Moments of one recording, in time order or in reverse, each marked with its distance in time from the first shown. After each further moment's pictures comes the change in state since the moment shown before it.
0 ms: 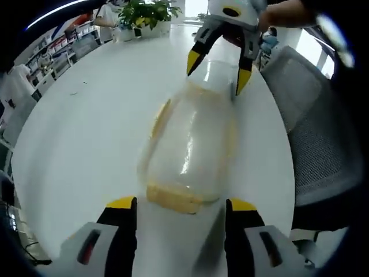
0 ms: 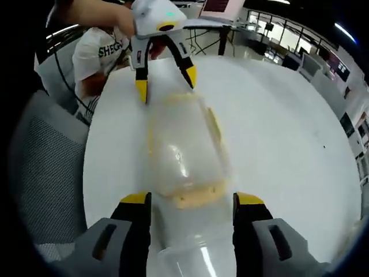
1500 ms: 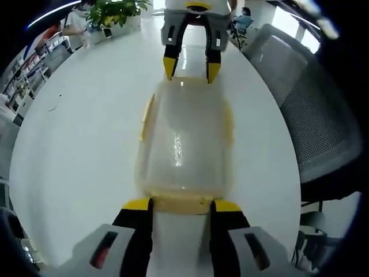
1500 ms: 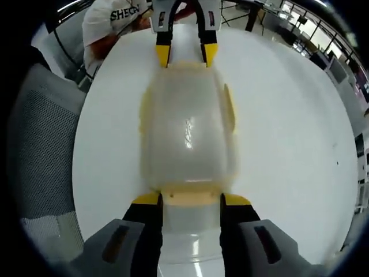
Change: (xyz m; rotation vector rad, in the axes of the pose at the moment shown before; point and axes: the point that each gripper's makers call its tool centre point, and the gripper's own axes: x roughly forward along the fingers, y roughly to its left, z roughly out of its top) left arm 0.012 0.006 0.002 0.173 0.065 -0.088; right arm 0.022 -0.009 -0.013 -0.130 0.203 0.074
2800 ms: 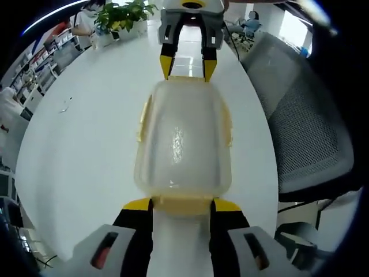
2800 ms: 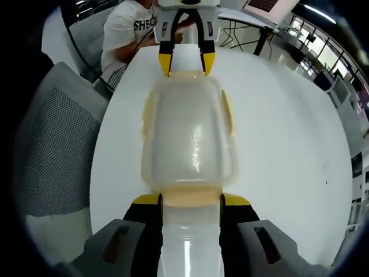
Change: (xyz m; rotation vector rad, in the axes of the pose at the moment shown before) left arm -0.047 -0.029 0.017 -0.055 -0.007 0.054; right arm -0.050 0.012 0.019 -0.108 -0.085 0.013
